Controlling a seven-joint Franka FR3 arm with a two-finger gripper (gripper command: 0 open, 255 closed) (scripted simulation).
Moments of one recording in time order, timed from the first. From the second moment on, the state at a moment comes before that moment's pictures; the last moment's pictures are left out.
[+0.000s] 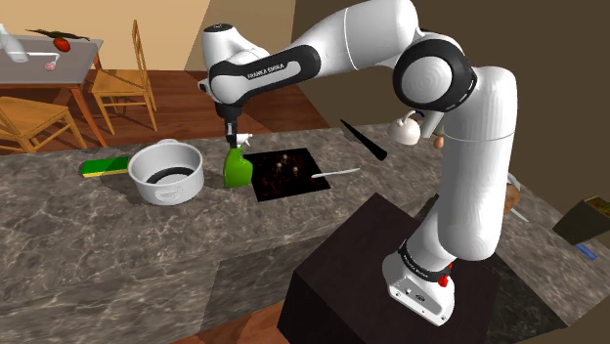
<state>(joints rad) 0.17 0.48 0.14 -1.61 -0.17 2.05 -0.56</state>
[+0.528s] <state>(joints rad) 0.17 0.45 0.14 -1.55 -0.16 1.96 -0.57</state>
